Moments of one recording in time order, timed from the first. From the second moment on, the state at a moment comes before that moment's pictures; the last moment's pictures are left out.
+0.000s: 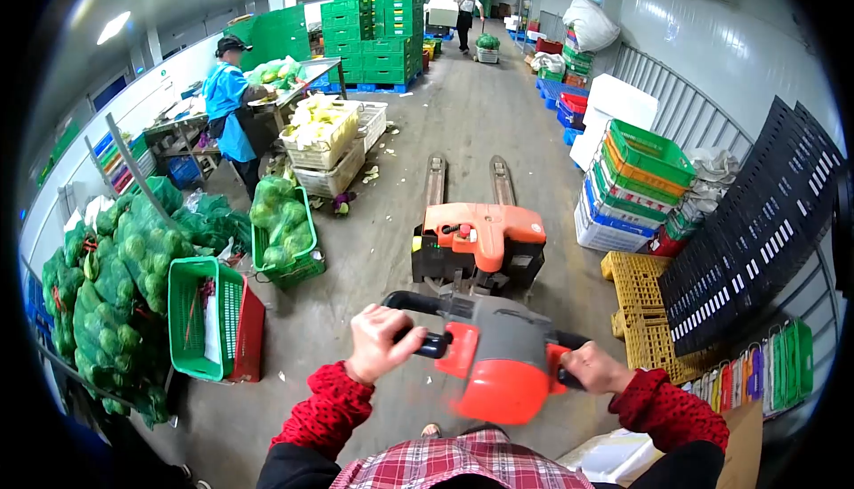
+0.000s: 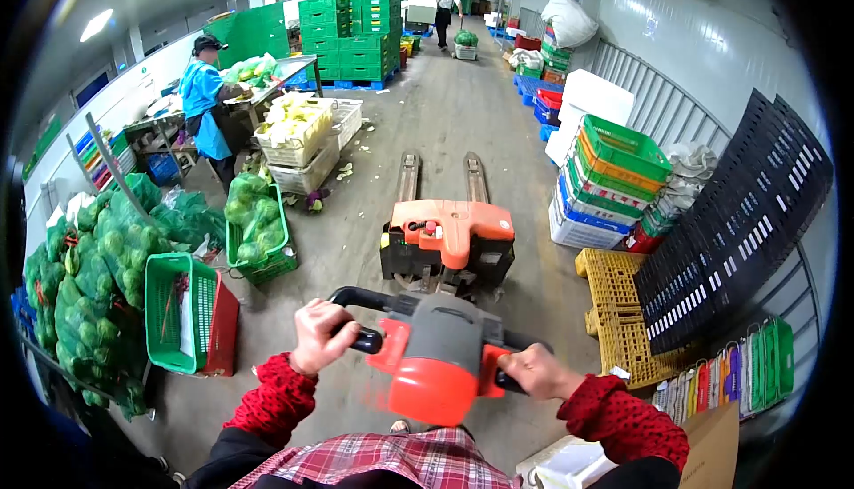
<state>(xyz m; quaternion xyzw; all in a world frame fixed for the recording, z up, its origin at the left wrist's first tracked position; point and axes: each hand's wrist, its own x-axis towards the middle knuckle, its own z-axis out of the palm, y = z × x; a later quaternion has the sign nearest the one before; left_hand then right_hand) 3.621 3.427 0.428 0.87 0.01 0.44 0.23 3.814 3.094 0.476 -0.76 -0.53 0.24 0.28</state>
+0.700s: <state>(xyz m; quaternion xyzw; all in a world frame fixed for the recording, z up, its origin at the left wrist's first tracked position) 3.973 3.512 0.430 0.85 0.00 0.47 0.22 4.205 3.192 0.477 -0.78 -0.54 0.18 0.25</state>
